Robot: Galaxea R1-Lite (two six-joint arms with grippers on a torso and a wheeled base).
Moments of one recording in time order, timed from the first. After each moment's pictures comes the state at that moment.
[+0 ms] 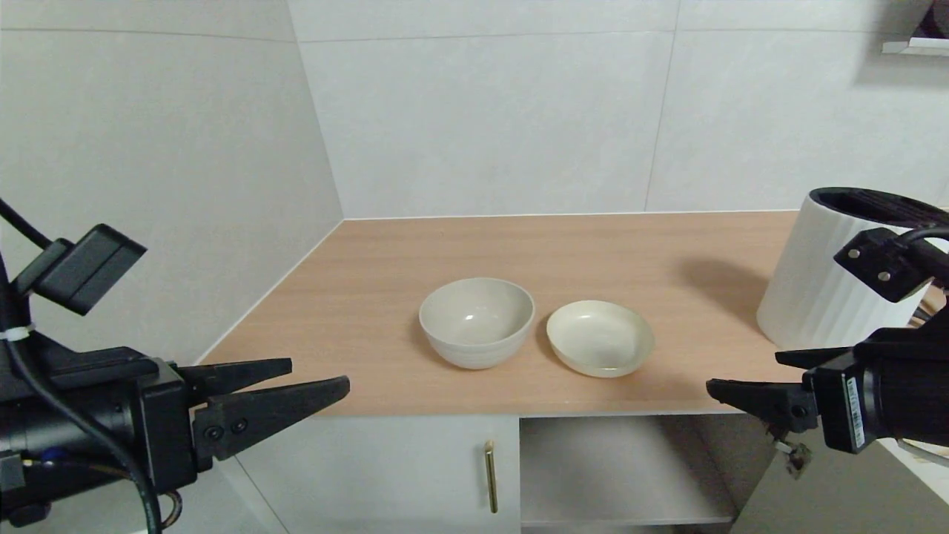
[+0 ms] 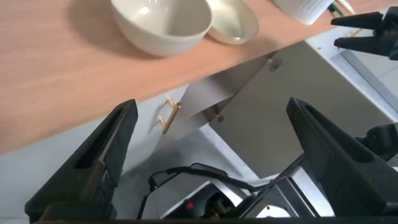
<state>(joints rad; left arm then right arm) -0.38 1.13 -0.69 -0.07 -0.35 -0.28 0.56 1.25 -0.80 0.07 -0.05 0.14</state>
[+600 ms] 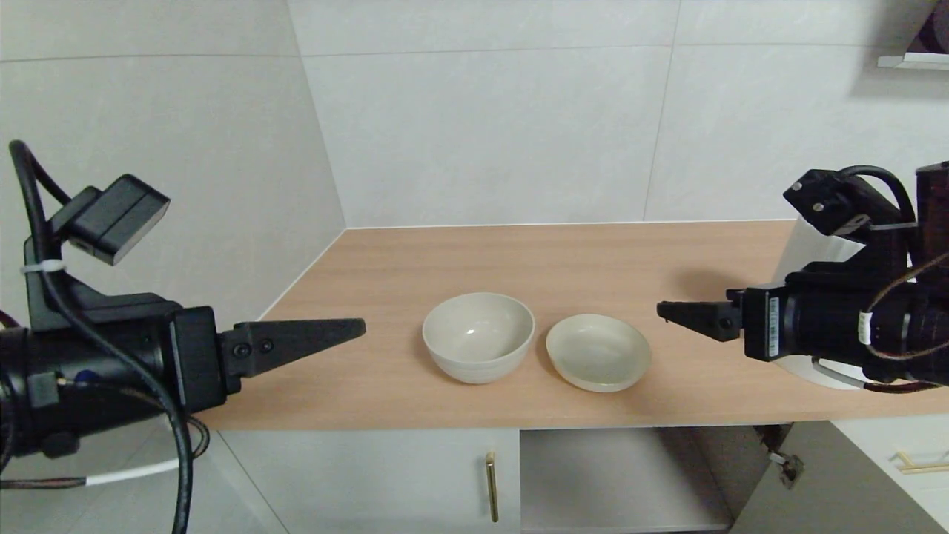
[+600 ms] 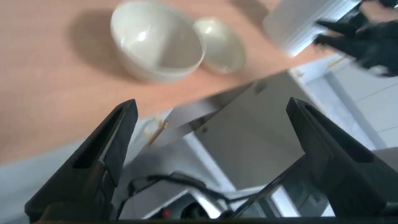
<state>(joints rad) -0.38 1.22 -0.83 -0.03 -0.33 -0.40 0.55 1.41 -0.90 -0.15 -0.06 0.18</state>
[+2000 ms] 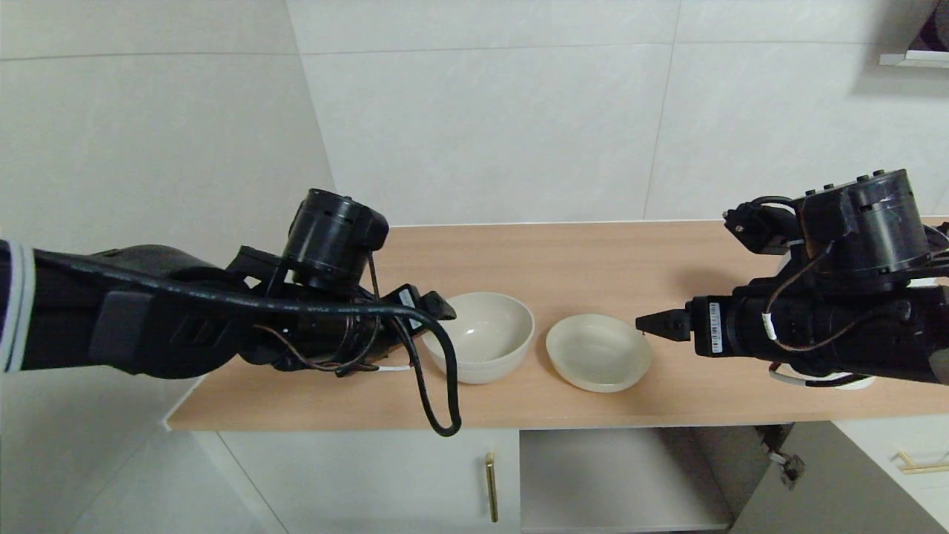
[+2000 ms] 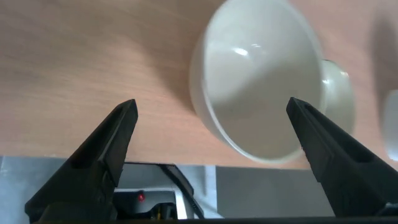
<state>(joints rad) -0.51 1.80 -1.17 0.11 0.13 -0.82 0.54 1.56 -1.00 -0.03 -0.14 0.30</state>
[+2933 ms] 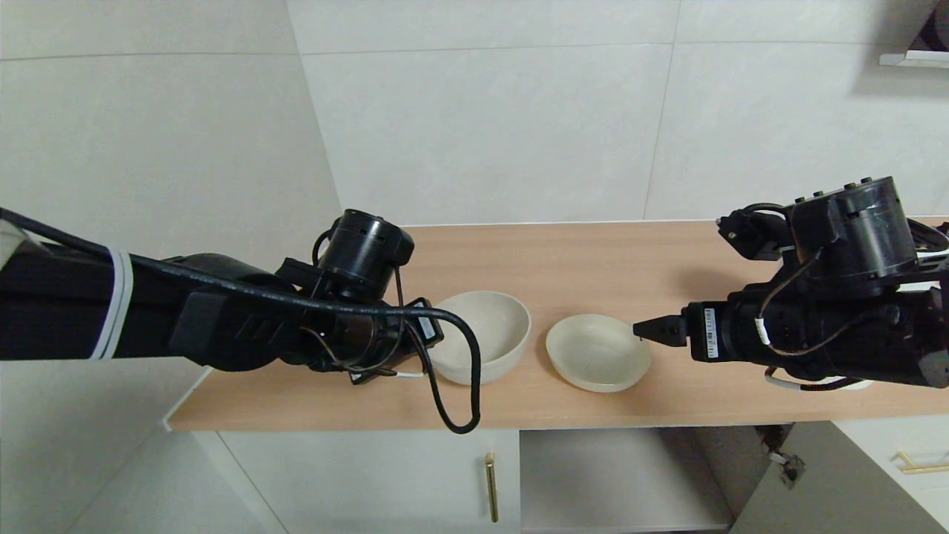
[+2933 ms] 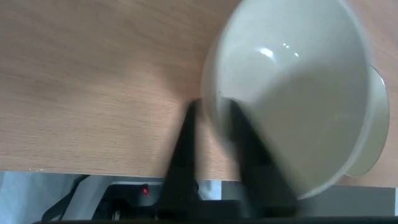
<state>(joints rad) -0.51 1.88 -1.21 0.12 0.13 -0.84 0.54 1.57 -0.99 -0.03 -0.14 0.30</state>
